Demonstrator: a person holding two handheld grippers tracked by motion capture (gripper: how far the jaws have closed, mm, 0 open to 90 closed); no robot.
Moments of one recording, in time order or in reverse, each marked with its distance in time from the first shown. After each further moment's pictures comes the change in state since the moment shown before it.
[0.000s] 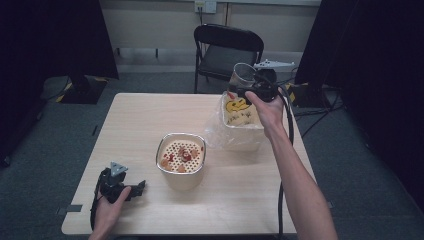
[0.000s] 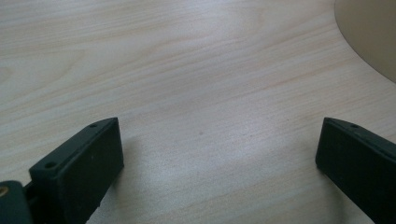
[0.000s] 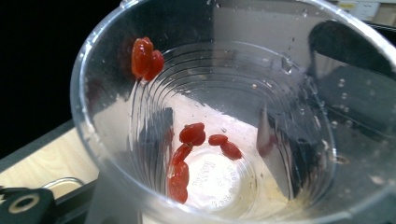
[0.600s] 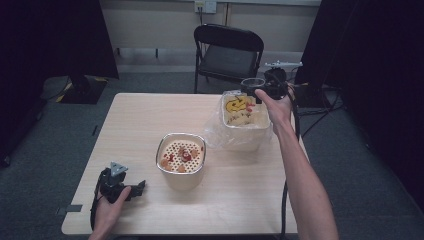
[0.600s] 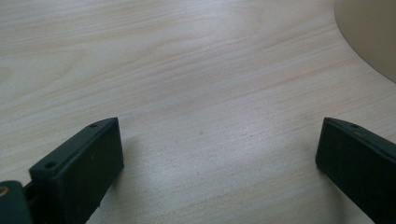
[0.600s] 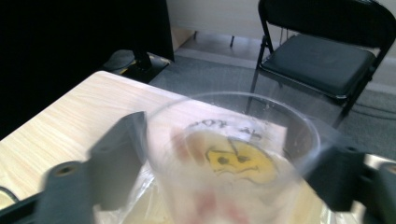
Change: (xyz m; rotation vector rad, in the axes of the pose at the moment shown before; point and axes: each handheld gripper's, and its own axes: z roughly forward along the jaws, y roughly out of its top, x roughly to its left) left arm 0.000 0.000 0.000 0.000 0.000 0.000; right arm -0.041 -0.012 0.004 0.077 -0.143 0.087
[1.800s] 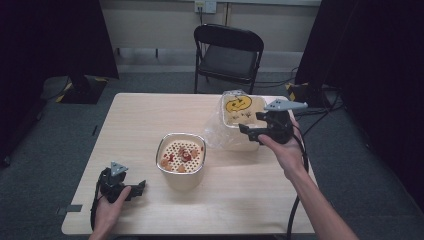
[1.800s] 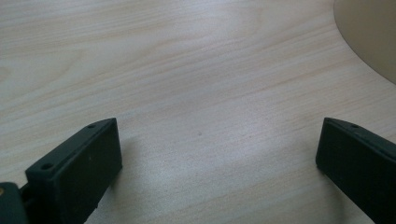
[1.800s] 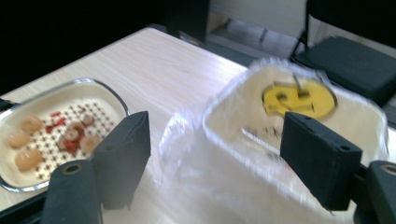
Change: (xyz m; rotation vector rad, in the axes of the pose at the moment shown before) left arm 0.000 0.000 0.001 0.000 -0.006 -0.006; right arm 0.063 -0.079 -0.076 0.023 0.085 -0.172
